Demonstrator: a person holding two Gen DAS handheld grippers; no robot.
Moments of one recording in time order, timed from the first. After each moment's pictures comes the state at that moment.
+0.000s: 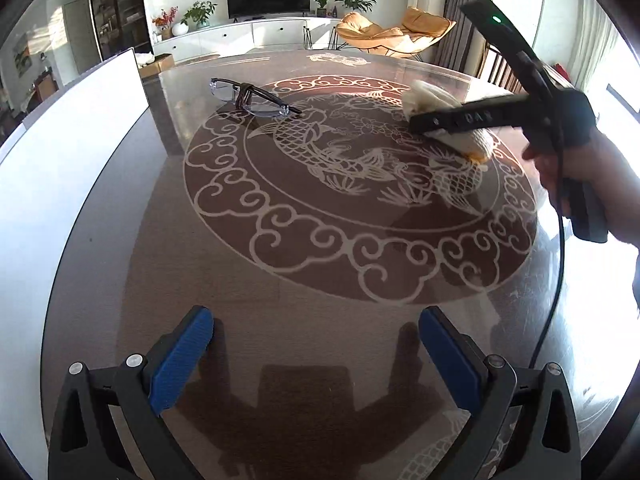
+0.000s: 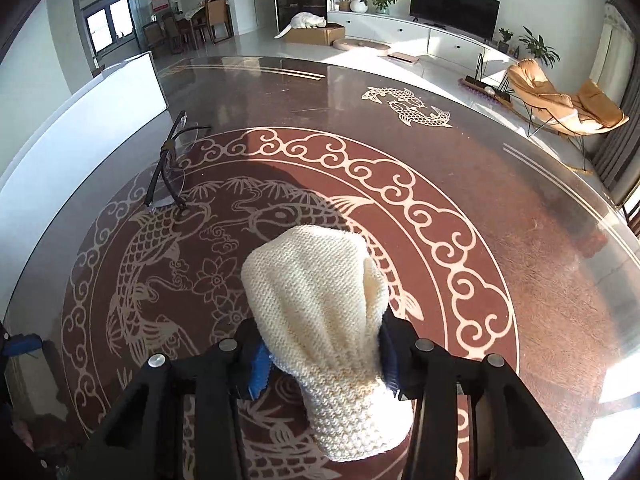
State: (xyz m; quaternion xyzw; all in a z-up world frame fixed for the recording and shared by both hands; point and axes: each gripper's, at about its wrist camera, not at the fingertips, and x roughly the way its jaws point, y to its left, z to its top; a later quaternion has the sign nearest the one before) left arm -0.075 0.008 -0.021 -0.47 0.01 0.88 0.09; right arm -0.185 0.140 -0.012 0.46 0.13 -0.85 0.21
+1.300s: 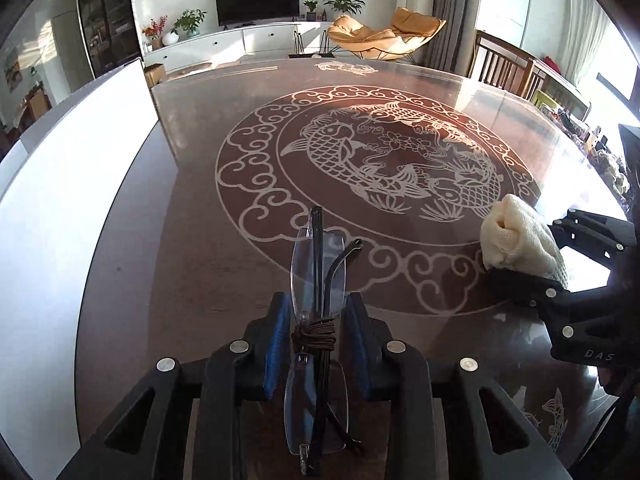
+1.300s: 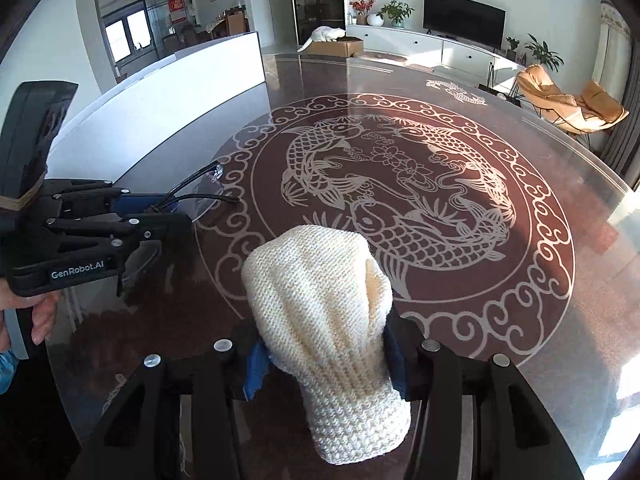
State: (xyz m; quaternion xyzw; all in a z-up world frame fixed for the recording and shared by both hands) left arm -0.082 -0.024 -0.018 -0.46 0.05 0.88 0.10; right arm -0.032 0.095 -0.012 0.43 0.10 -0.87 0.23
